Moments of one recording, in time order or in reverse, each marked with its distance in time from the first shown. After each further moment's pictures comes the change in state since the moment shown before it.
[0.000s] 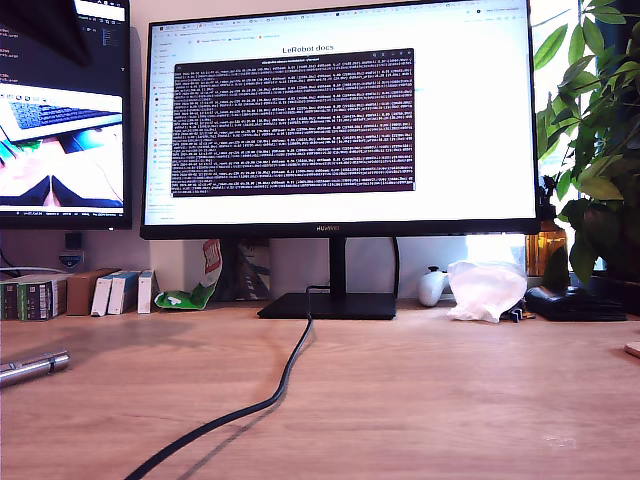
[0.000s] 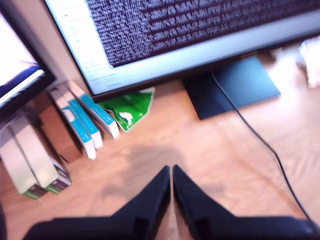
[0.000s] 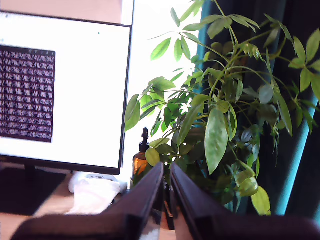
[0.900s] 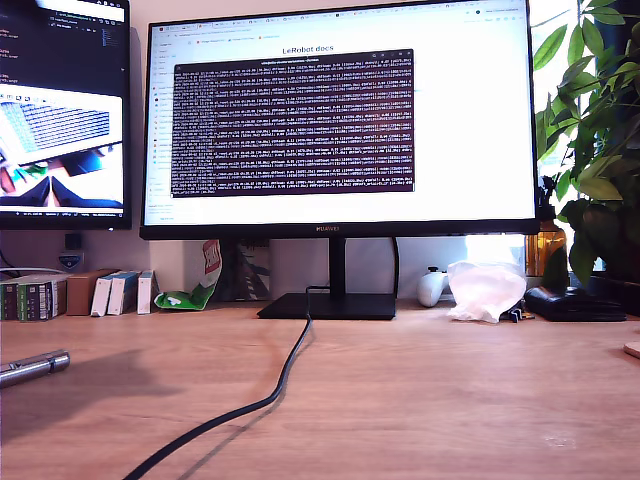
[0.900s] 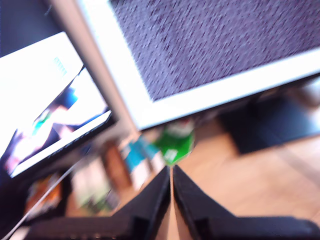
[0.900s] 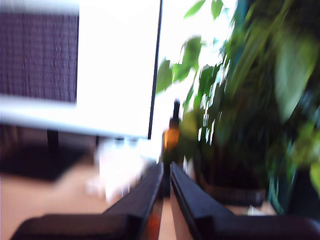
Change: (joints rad) left arm -0.291 -0.534 -0.705 0.548 -0.486 0.028; right arm 0.000 0.007 -0.423 0.356 -0.082 -0.012
